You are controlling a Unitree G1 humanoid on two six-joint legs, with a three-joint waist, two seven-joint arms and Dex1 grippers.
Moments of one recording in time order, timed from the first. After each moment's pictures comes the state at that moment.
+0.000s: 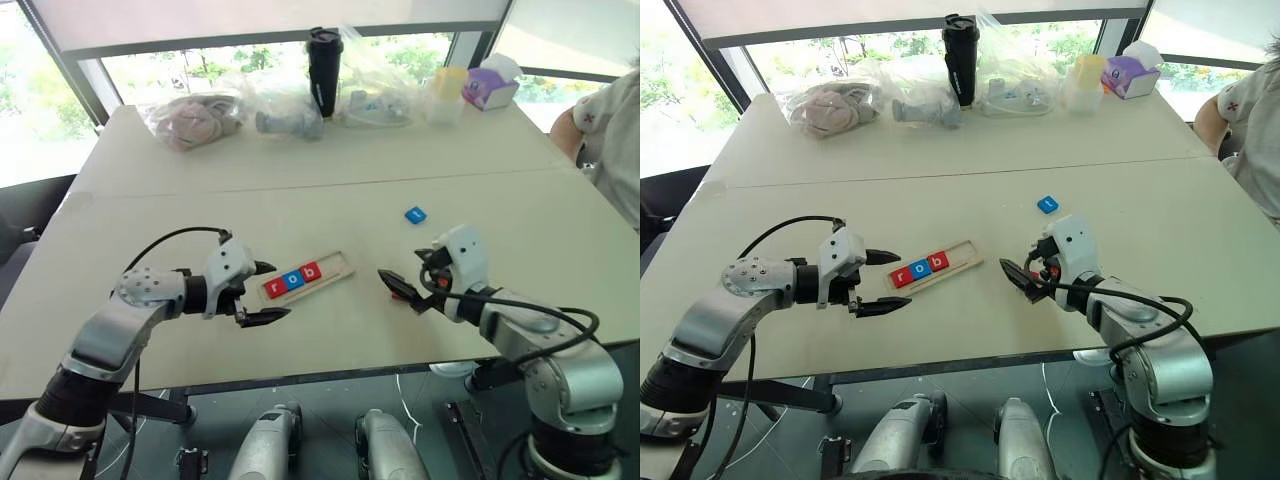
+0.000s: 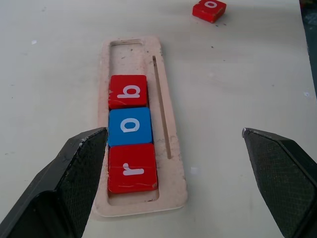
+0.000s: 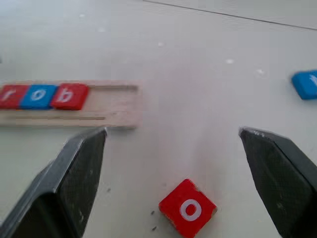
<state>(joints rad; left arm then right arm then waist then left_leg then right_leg) -0.31 0.75 -0.13 -0.24 -0.34 0.48 -1.00 -0.11 -0.57 -0.11 -0.64 0.32 0.91 0.67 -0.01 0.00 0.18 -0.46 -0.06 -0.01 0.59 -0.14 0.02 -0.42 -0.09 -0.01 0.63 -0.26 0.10</state>
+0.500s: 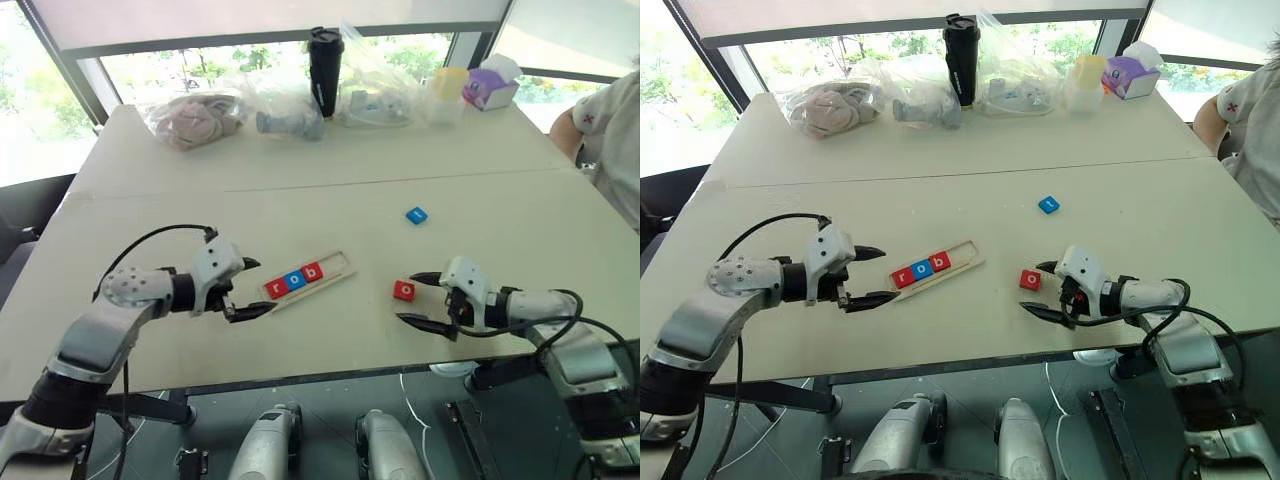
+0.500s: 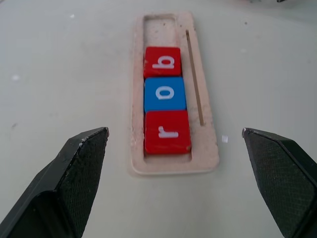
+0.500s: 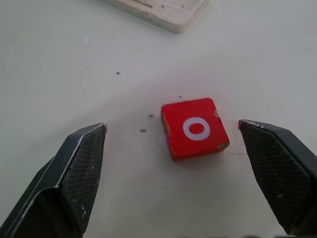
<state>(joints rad) -0.26 0.79 -0.08 -0.25 -0.33 0.51 -0.96 -0.23 -0.73 0.03 0.06 0.21 0.23 1.06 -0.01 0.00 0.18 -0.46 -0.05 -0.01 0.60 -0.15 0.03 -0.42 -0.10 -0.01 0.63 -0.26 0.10</state>
